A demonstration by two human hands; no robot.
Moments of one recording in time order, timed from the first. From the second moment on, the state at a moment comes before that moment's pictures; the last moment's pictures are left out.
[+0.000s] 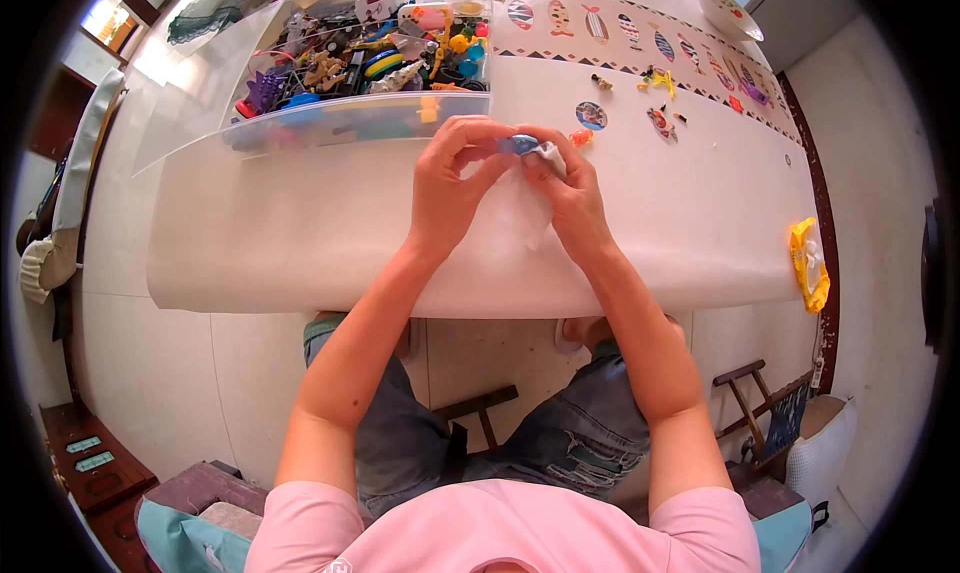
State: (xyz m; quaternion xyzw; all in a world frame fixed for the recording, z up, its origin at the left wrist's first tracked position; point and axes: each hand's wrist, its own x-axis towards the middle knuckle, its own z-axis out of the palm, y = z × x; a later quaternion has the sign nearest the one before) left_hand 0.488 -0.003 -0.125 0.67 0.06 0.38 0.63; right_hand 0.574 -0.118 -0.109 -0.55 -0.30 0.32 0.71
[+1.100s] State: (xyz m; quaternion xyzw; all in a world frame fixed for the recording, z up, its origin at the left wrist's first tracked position) left_hand 0.485 -0.007 -0.121 0.85 -0.01 0.44 0.29; right_hand 0.590 -0.125 -0.108 -0.64 -0.35 0.25 0.64
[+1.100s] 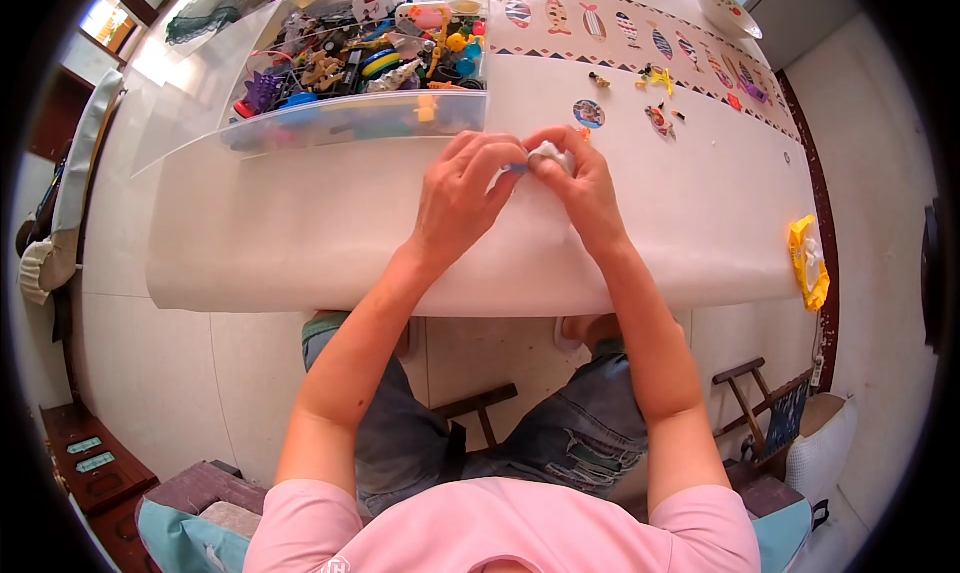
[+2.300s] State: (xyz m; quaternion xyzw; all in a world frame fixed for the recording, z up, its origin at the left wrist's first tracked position) left_hand 0.485 -0.008 -0.125 0.67 0.06 0.35 0.65; right_hand 0.586 -0.124 -0.108 -0.64 -0.58 -0.19 0.46
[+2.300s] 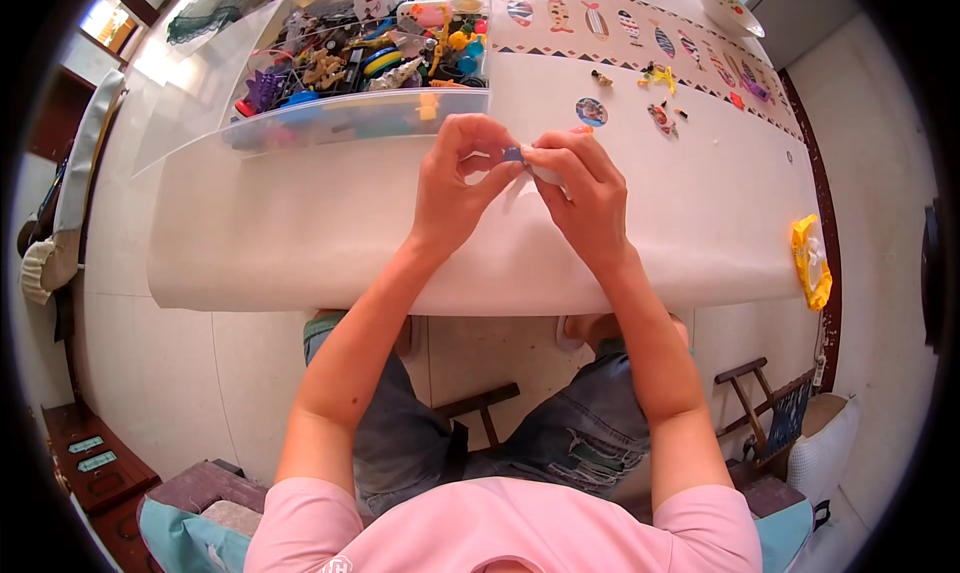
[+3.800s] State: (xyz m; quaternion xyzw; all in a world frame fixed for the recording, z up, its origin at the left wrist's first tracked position) left_hand 0.481 -0.002 -0.127 0.43 0.04 0.15 0.89; right_hand 0.588 -0.128 -0.102 -0.56 -0.41 0.20 0.69
